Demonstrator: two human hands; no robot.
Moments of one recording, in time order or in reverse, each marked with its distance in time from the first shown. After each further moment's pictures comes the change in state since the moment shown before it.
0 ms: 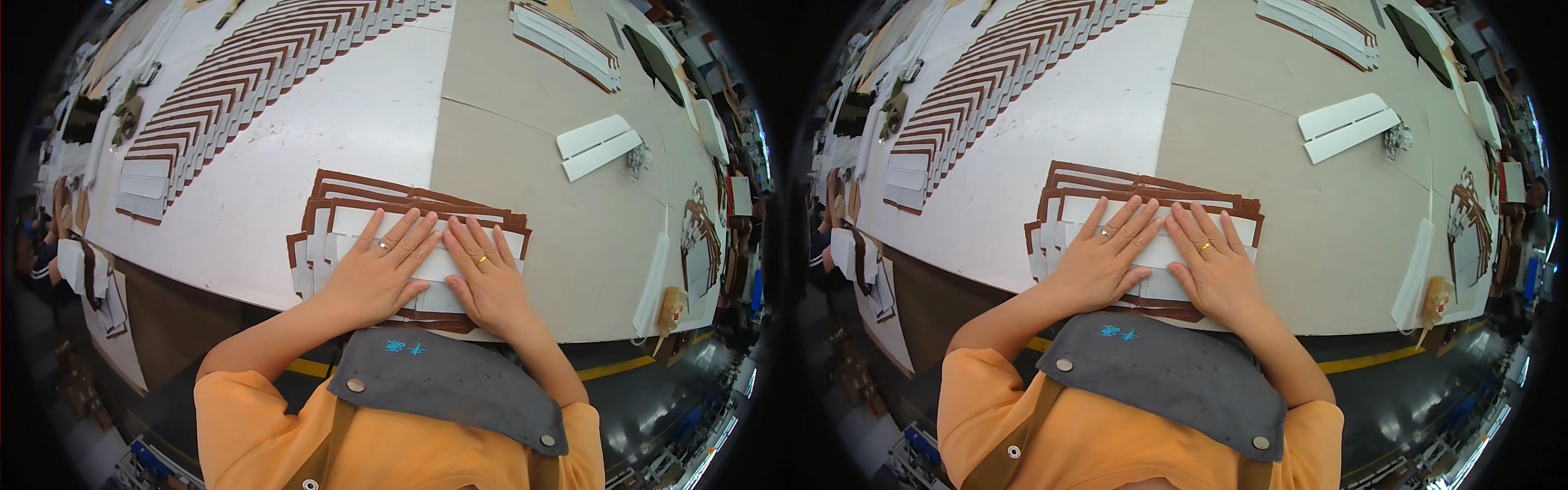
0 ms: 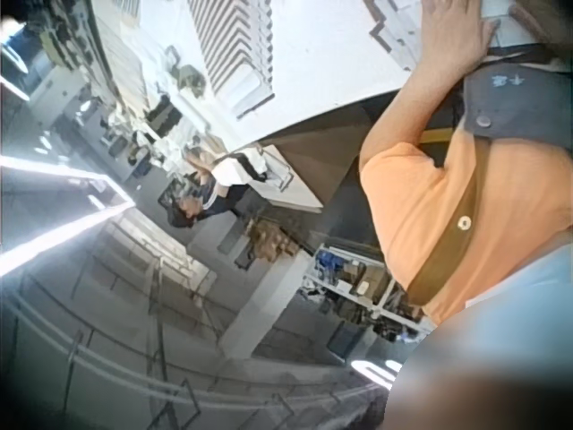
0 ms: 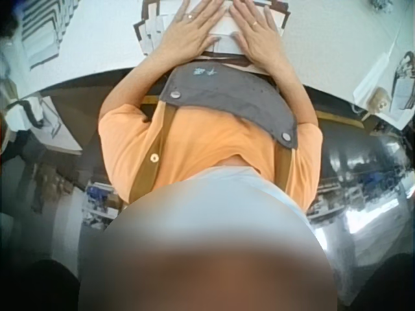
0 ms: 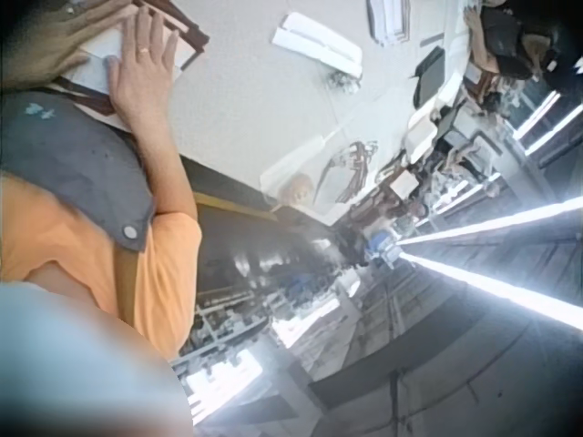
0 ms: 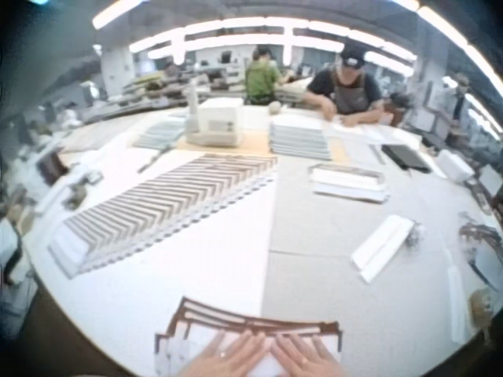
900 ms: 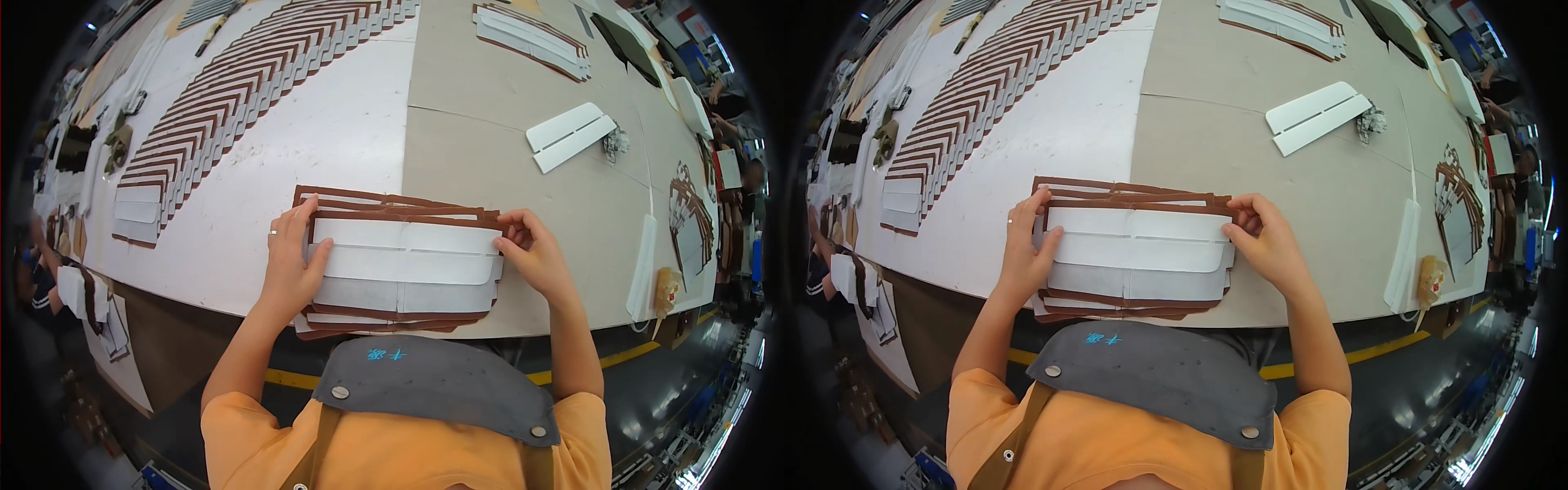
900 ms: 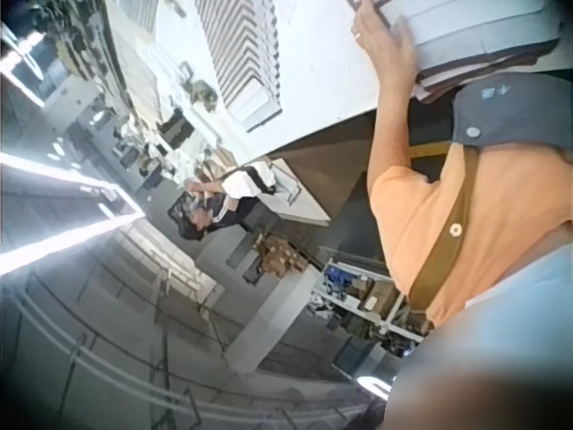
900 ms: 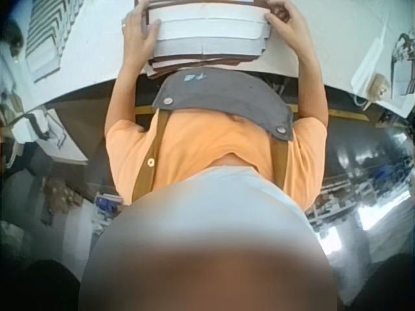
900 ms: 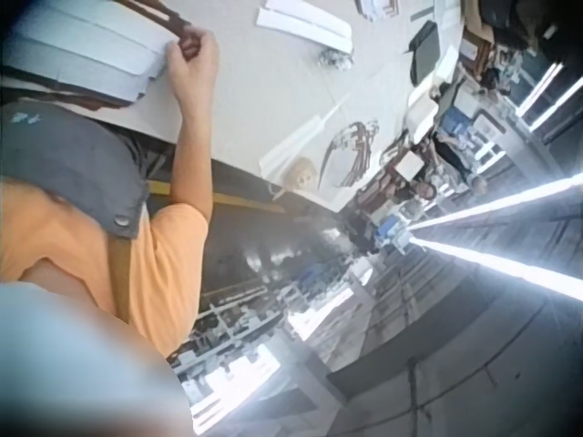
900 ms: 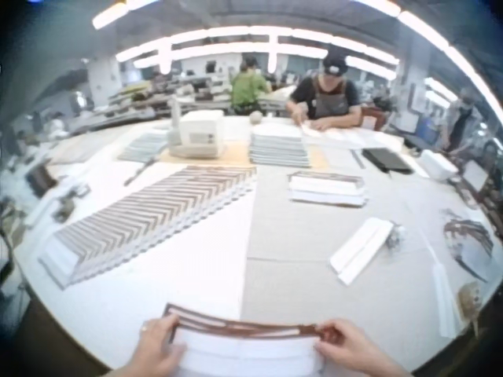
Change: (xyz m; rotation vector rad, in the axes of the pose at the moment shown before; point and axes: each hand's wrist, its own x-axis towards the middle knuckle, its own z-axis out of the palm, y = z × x) left_hand -0.031 -0.040 -0.008 -0.309 0.371 -0.441; right_hand -0.017 0.062 -0.022 0.850 0.148 0.574
